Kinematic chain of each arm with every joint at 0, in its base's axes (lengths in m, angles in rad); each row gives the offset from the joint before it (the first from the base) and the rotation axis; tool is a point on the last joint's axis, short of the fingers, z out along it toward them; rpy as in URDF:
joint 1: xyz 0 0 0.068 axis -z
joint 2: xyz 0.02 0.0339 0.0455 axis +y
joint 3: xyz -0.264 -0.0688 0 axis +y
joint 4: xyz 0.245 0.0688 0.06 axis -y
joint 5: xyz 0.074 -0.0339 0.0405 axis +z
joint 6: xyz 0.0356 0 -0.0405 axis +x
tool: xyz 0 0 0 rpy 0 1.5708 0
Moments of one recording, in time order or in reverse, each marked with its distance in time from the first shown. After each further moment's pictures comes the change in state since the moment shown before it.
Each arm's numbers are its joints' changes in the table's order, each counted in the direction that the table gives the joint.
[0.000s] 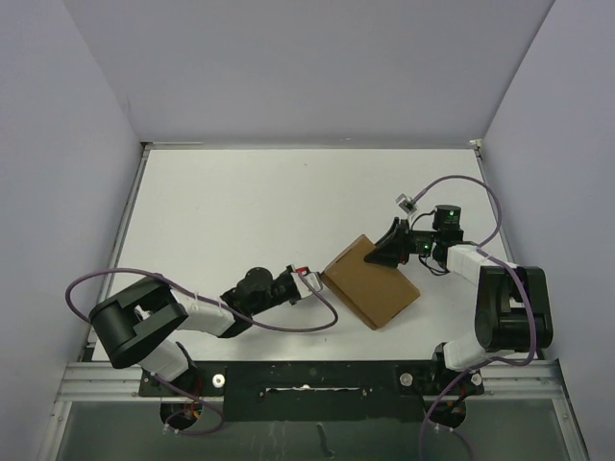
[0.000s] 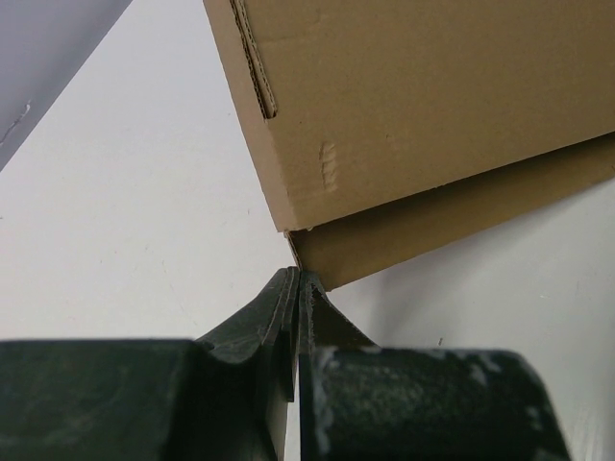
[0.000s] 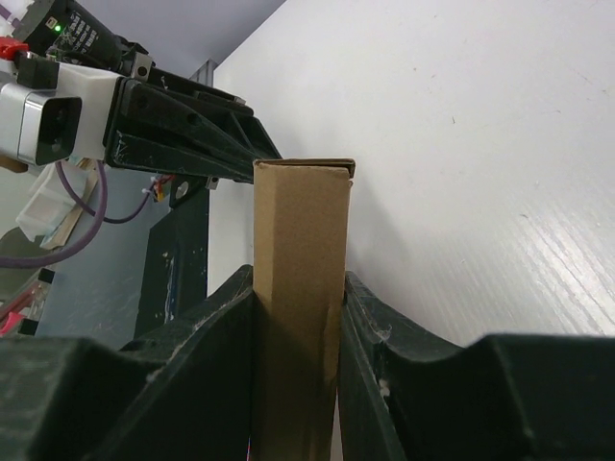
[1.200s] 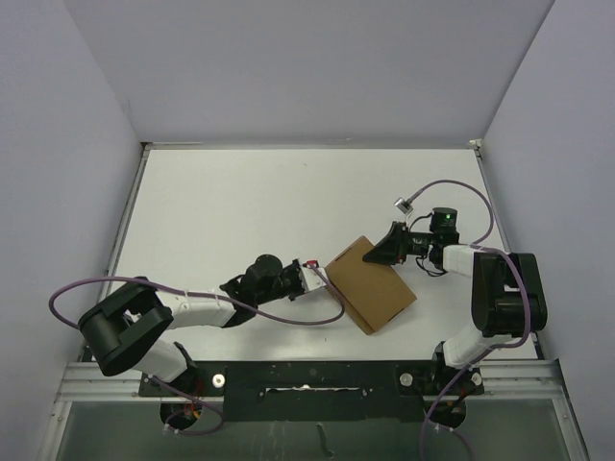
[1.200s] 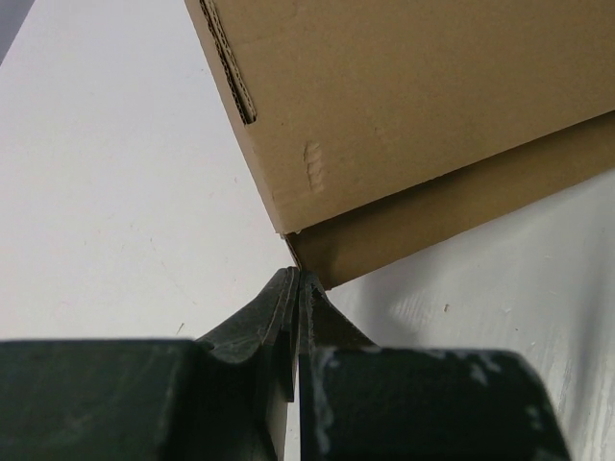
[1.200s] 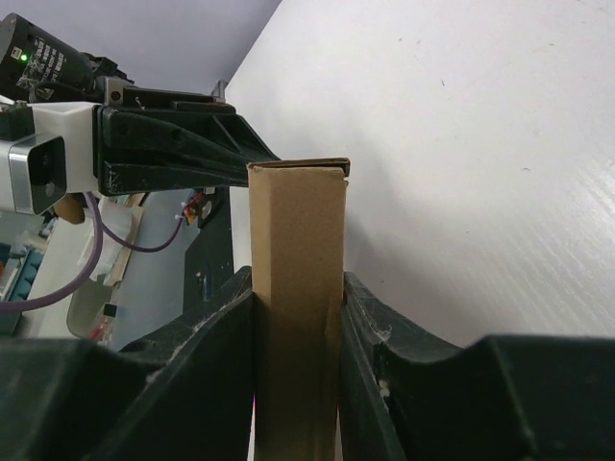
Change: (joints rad) left arm -0.023 -0.072 -0.127 -0.367 -0.032 0.063; right arm 0.002 0.100 0.024 0.170 -0.034 0.266
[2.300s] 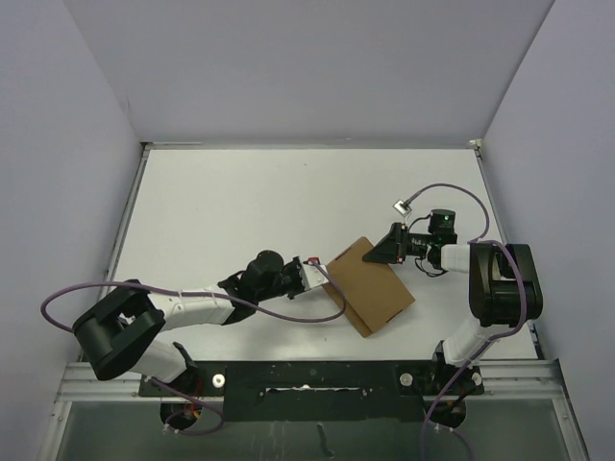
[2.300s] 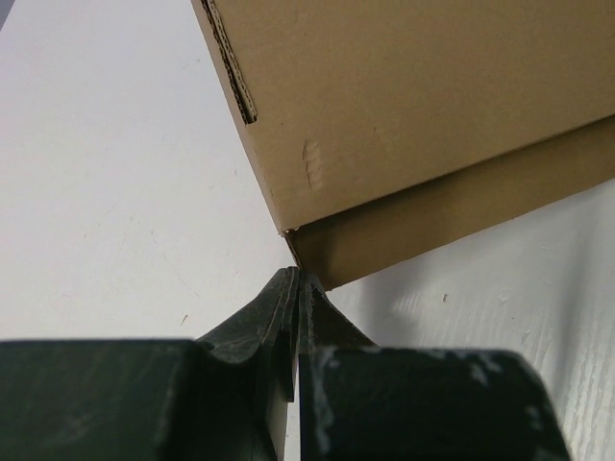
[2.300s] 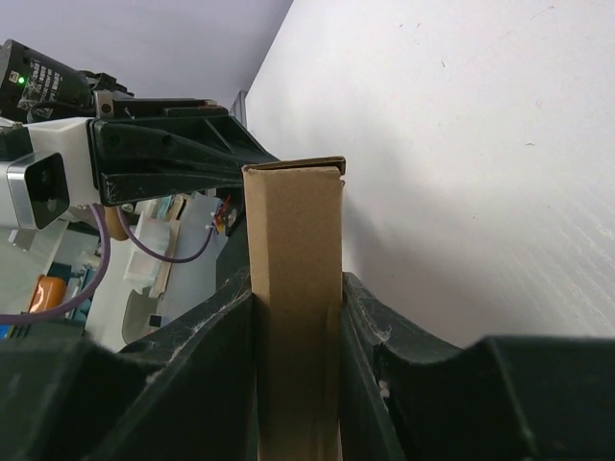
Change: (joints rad) left arm -0.004 -0.030 -0.047 -0.134 -0.006 0.004; right arm 0.008 0.084 -0.001 0.068 0.016 0.129
